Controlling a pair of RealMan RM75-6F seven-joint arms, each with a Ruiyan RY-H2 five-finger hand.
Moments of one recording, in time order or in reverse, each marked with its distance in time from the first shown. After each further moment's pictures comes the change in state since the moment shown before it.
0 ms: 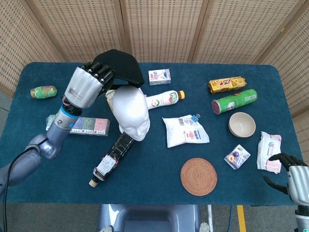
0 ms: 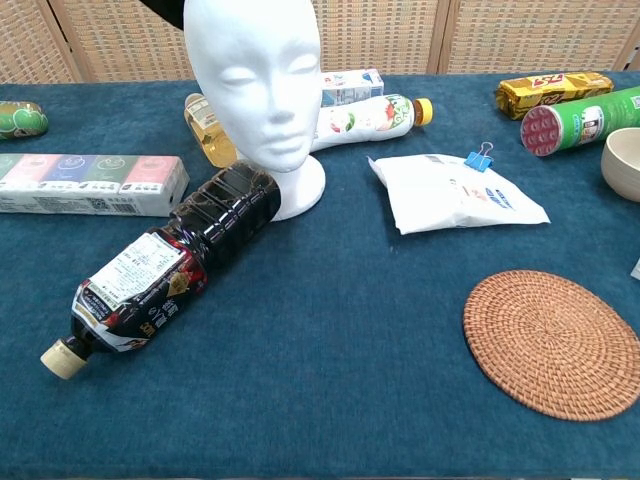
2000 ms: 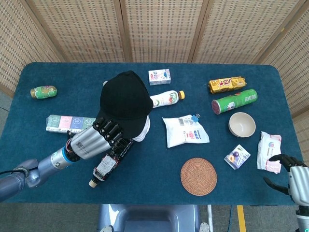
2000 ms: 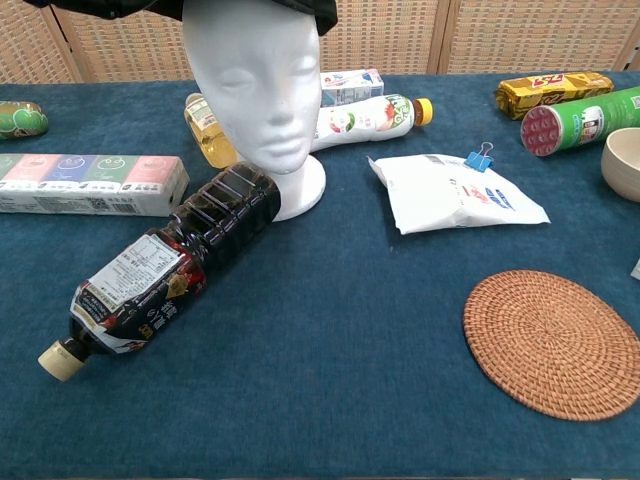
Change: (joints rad) left arm 0.157 0.109 0.246 -0.298 0.321 0.172 0.417; right arm -0.001 -0.009 -0.001 0.044 -0.003 -0.013 0.075
